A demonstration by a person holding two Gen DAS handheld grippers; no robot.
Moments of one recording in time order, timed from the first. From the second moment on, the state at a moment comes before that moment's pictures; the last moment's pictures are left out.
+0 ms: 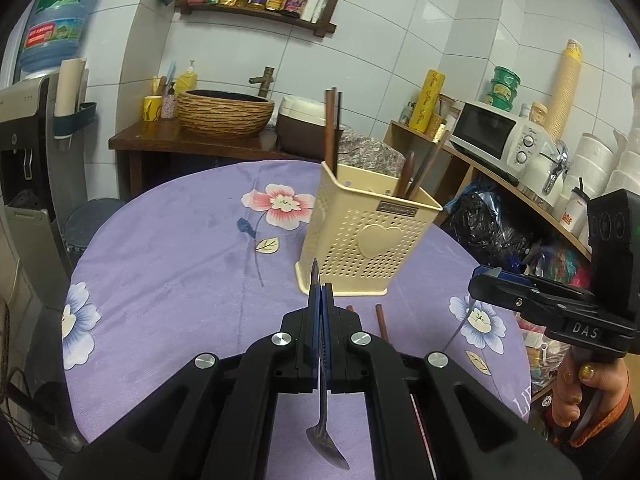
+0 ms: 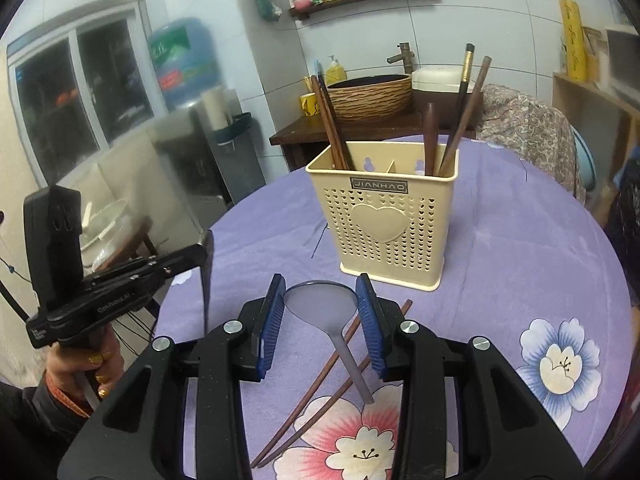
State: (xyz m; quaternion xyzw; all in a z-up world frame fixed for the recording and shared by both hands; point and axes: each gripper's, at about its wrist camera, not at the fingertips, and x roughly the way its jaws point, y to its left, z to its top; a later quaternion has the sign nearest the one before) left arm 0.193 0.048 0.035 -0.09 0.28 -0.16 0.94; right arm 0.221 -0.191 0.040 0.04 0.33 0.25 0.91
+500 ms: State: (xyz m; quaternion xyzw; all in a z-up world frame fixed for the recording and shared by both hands) left arm 0.263 0.023 0.188 -0.12 0.12 -0.17 0.97; right arm 0.260 -0.212 0.173 0.11 0.18 0.24 0.95
